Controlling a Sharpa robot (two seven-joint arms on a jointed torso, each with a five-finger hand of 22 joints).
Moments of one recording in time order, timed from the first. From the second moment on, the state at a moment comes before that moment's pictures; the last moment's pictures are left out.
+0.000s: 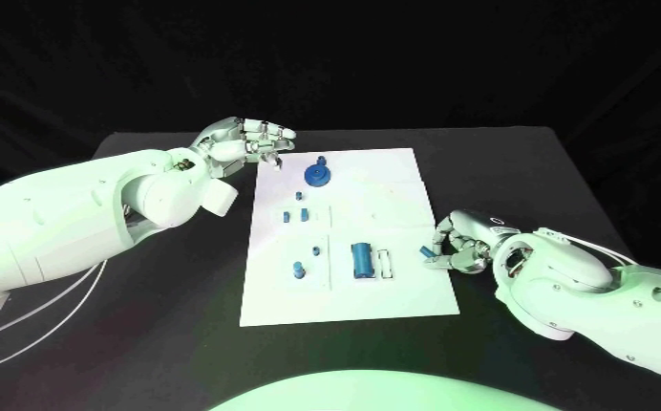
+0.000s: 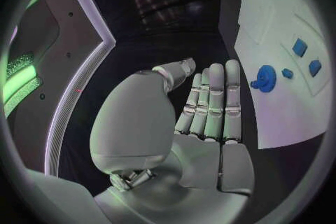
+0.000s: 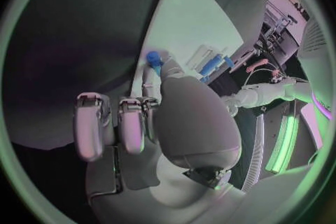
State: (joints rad) left arm 1.18 -0.94 -0.02 1.46 -0.14 -0.06 0.24; left_hand 1.38 -0.22 0.66 0.03 0.06 0.84 0.21 0.26 0.34 0.89 0.14 0.51 0.20 0.96 0.07 1.09 0.49 0.17 0.86 0.16 0.88 0.74; right arm 1.08 -1.01 -0.18 1.78 -1.50 -0.34 -0.50; right_hand 1.48 -0.10 0.05 0.30 0.10 1.00 0.07 0.40 0.69 1.46 0.00 1.55 1.31 1.46 -0.06 1.55 1.31 0.02 1.47 0.04 1.45 1.31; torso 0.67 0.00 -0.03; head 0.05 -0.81
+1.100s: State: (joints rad) left arm 1.18 -0.94 -0.02 1.46 -0.14 -0.06 0.24; left_hand 1.38 -0.22 0.66 0.03 0.06 0.84 0.21 0.26 0.34 0.89 0.14 0.51 0.20 0.96 0.07 1.09 0.49 0.17 0.86 0.16 0.88 0.74; right arm 1.13 -1.02 -0.19 1.91 -1.33 -0.43 -0.53; right_hand 1.44 -0.17 0.31 0.33 0.30 1.02 0.06 0.42 0.48 1.46 -0.01 1.55 1.31 1.47 -0.07 1.55 1.31 0.02 1.47 0.04 1.47 1.31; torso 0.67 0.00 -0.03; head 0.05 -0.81
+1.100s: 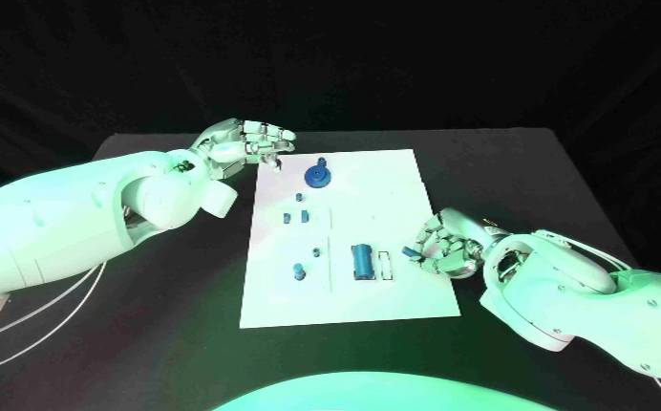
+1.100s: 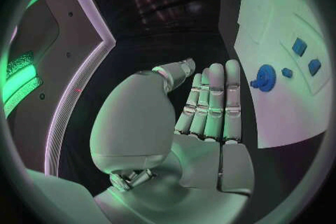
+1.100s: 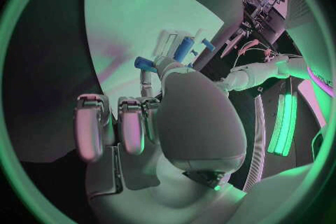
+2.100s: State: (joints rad) left arm 1.18 -0.94 -0.02 1.47 -0.14 -0.06 0.24; left_hand 1.38 -0.22 0.66 0.03 0.06 0.84 0.21 0.26 0.34 0.89 0.14 0.51 0.20 0.96 0.07 1.09 0.49 0.17 0.86 0.16 0.88 0.74; right arm 1.09 -0.89 -0.19 1.85 -1.26 -0.43 -0.59; right_hand 1.26 -0.18 0.41 0.29 0.27 1.02 0.06 0.44 0.51 1.47 -0.01 1.55 1.31 1.46 -0.07 1.55 1.31 0.02 1.47 0.04 1.47 1.31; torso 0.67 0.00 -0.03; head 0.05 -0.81
